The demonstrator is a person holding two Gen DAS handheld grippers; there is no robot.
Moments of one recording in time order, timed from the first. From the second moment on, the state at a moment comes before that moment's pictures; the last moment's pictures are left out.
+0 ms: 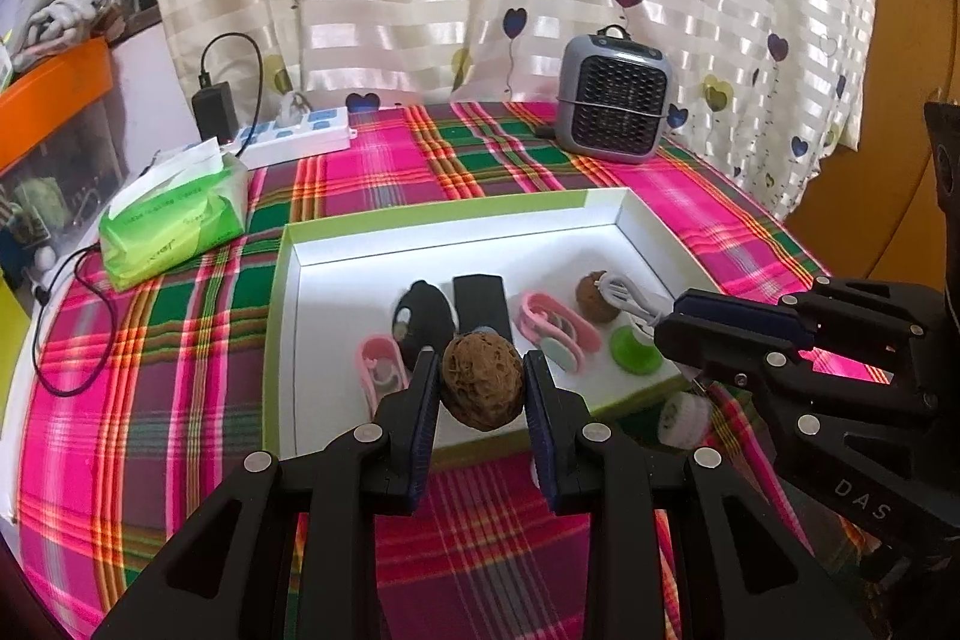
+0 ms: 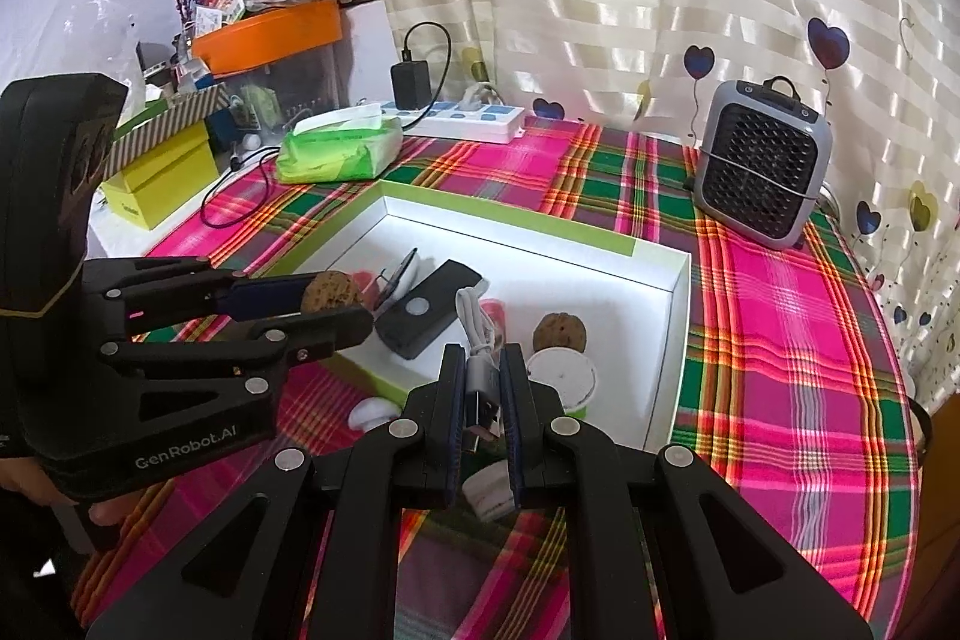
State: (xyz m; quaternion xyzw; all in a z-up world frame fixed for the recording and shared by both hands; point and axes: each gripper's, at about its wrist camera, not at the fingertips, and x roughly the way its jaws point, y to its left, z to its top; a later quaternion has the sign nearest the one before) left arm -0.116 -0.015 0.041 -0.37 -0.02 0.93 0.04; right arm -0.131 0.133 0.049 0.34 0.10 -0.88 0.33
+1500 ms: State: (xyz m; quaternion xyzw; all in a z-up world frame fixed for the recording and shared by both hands) left arm -0.133 -0.025 0.025 -0.38 -0.02 0.93 0.02; right arm -0.157 0.122 0.027 0.37 0.09 -0.87 0.32
